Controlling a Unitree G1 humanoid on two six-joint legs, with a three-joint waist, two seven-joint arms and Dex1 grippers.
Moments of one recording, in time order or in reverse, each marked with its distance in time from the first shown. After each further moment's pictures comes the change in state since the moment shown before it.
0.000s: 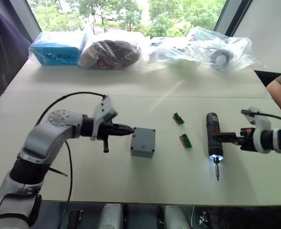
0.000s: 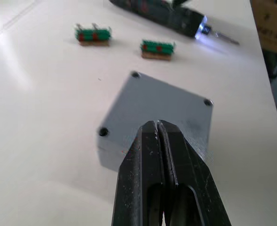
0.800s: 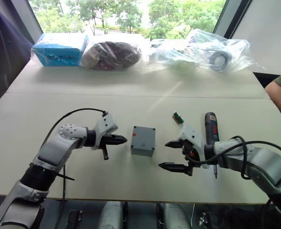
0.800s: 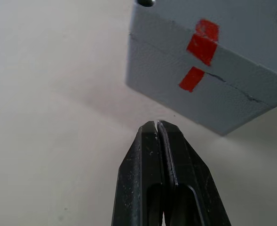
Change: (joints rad) left arm 0.122 -0.033 -0.200 0.159 0.262 -0.260 0.000; right arm 0.107 0.249 0.492 -0.551 -0.707 -0.494 0.611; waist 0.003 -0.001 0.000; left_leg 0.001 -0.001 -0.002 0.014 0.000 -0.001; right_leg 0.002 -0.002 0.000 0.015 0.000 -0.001
